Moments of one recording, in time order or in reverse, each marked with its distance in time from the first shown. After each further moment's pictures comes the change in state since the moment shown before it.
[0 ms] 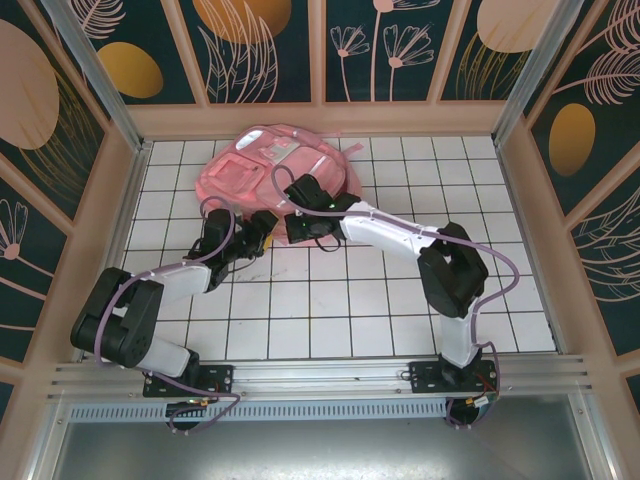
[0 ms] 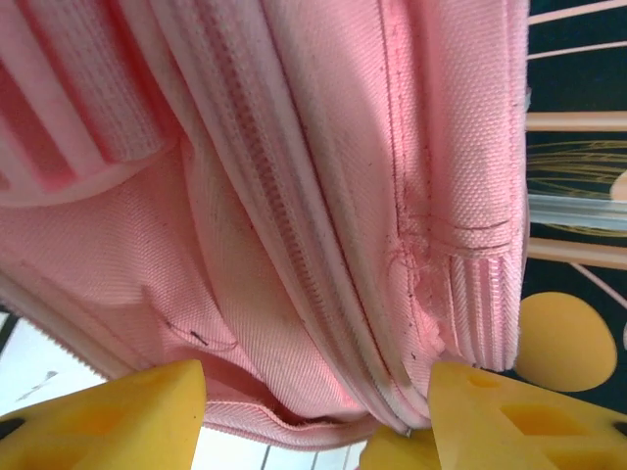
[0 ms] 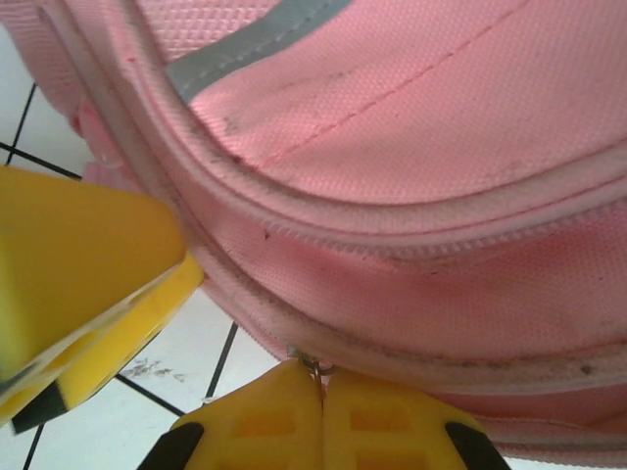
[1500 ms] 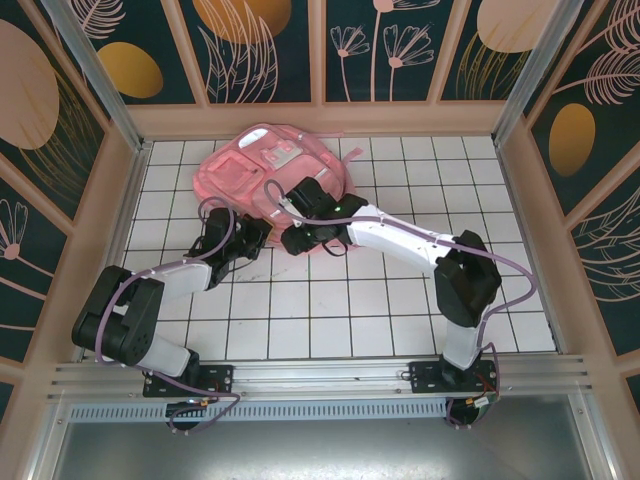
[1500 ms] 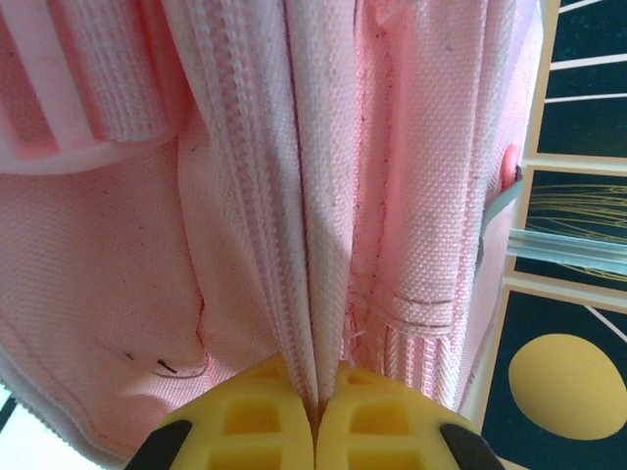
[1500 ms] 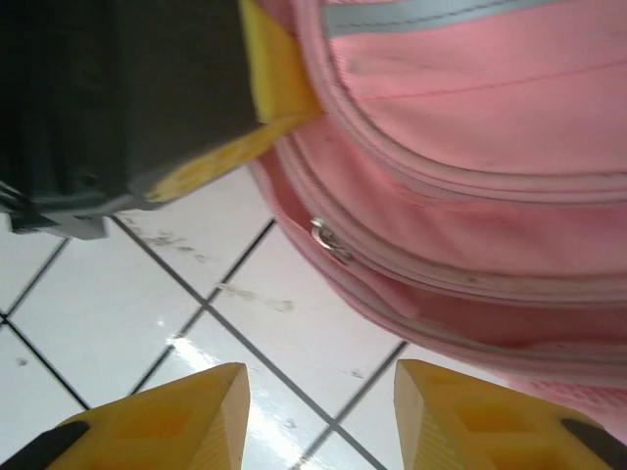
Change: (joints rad) left arm 0.002 0.010 0.023 -0.062 -0.058 -0.034; right arm 0.028 -0.089 -0.034 -0.093 -0.079 -0.283
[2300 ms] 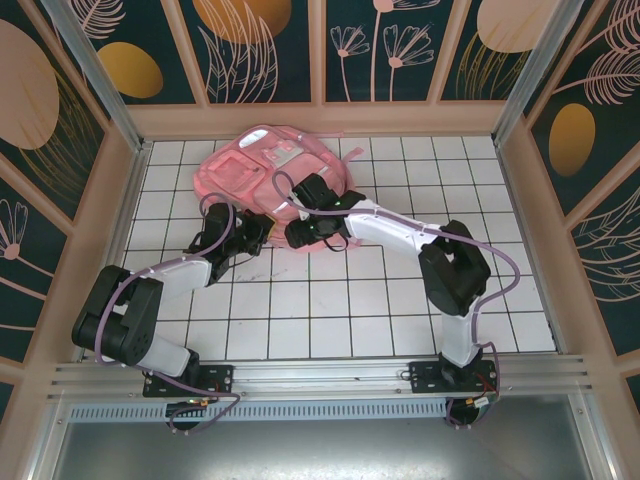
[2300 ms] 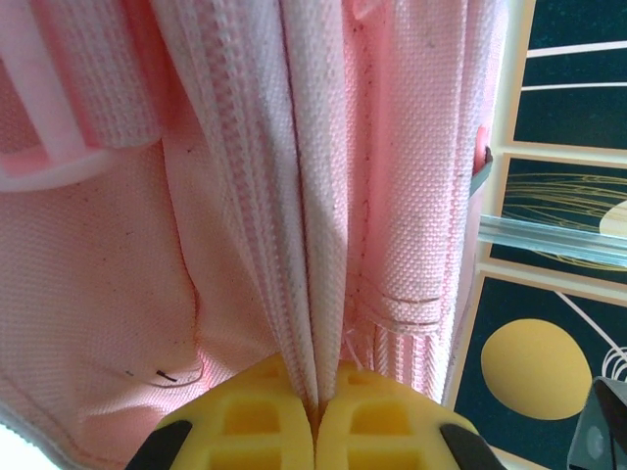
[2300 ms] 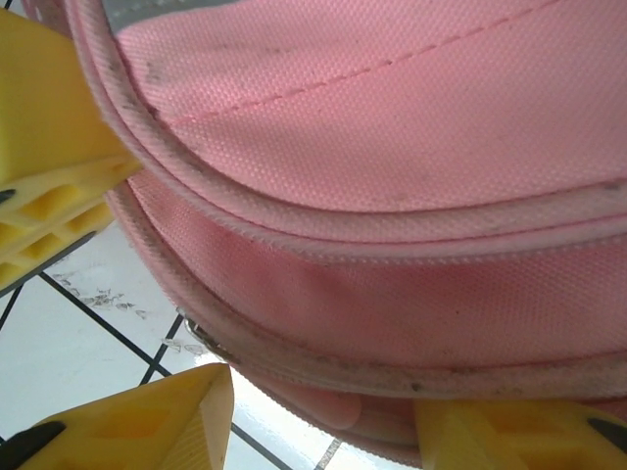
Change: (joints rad) left arm 0.003 0.000 0.037 -0.015 0.048 -0.029; right arm -0.071 0.093 -0.005 0.067 -0.026 0.097
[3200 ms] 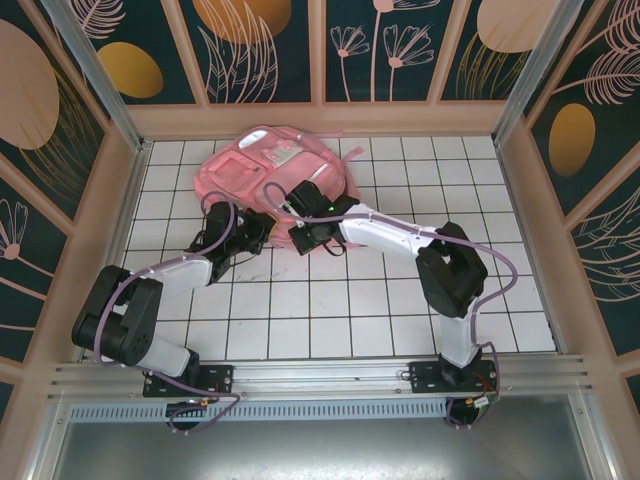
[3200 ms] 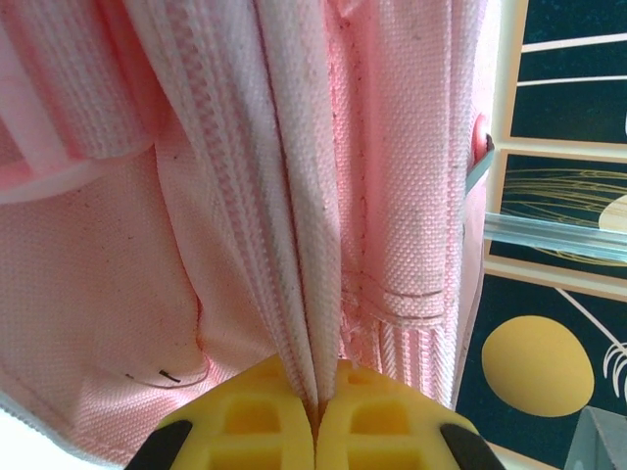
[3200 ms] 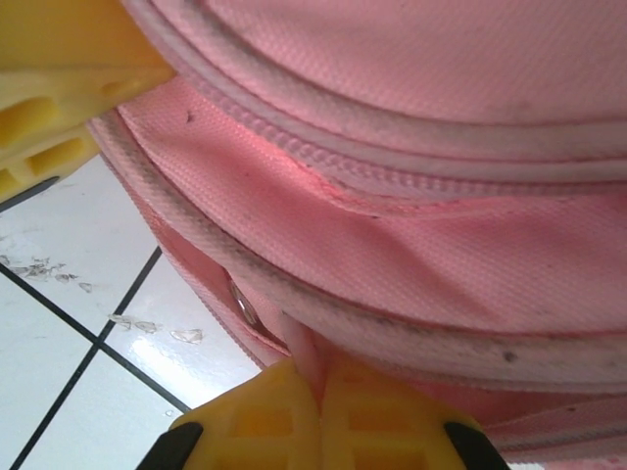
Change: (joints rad) left arm -0.008 -0.002 0.013 -0.014 -0.017 0.013; right arm 0.038 -0.004 0.005 -0.055 0.140 -0.080
